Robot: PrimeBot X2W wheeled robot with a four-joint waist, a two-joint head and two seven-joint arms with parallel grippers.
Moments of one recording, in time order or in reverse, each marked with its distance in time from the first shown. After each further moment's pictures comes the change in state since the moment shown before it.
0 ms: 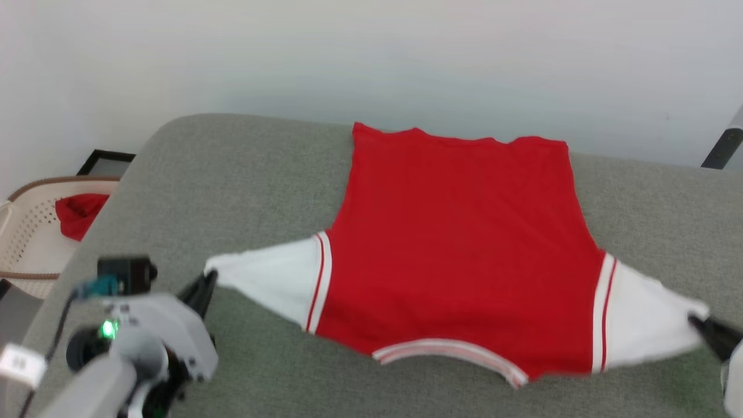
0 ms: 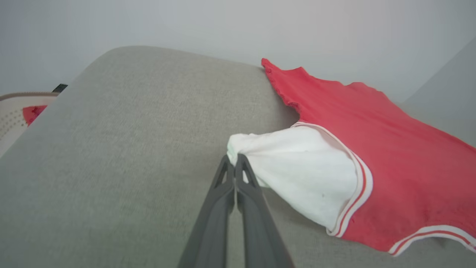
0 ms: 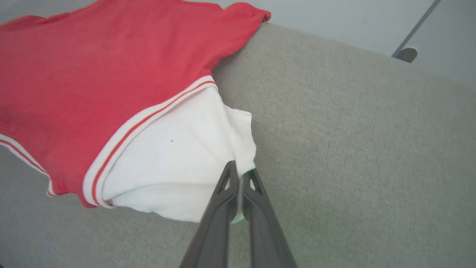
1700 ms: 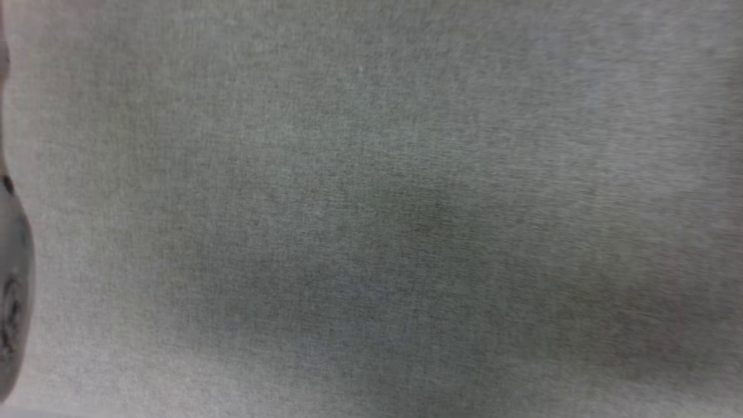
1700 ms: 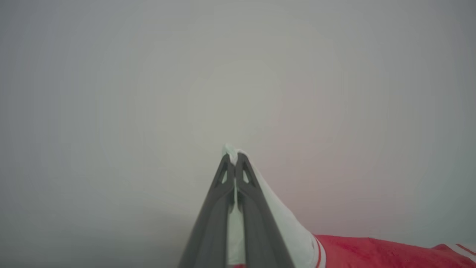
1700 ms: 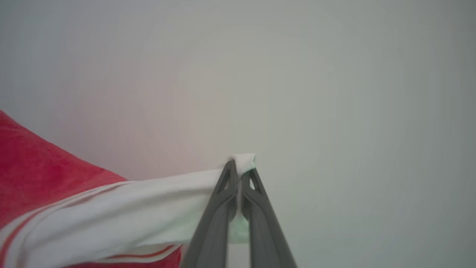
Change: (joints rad) left arm -1.323 -0.333 0.337 0.729 0.186 -0.242 -0.288; right arm -1.414 0.413 -0.141 0.475 -0.982 0.000 -0.585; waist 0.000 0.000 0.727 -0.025
